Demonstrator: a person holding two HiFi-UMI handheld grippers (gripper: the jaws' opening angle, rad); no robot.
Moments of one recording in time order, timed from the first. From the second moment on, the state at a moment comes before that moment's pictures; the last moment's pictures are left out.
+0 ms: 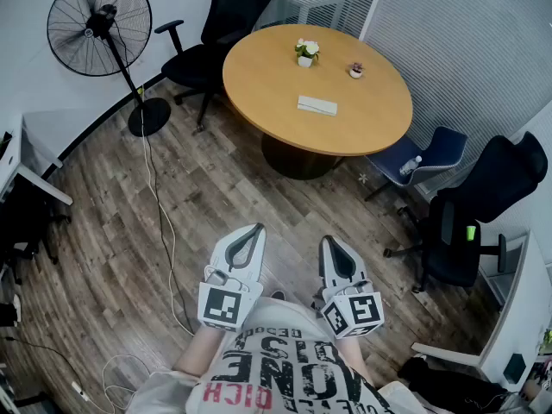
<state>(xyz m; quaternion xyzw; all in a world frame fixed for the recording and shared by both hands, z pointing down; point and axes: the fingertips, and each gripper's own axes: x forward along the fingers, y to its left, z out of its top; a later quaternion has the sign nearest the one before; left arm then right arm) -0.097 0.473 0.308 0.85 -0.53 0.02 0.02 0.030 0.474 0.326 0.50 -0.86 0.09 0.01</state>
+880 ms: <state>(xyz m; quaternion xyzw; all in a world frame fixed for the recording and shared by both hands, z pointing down) -0.076 0.456 0.309 0.85 -0.52 0.01 0.01 0.052 0.460 0.316 0.49 -0.87 0.08 0.00</state>
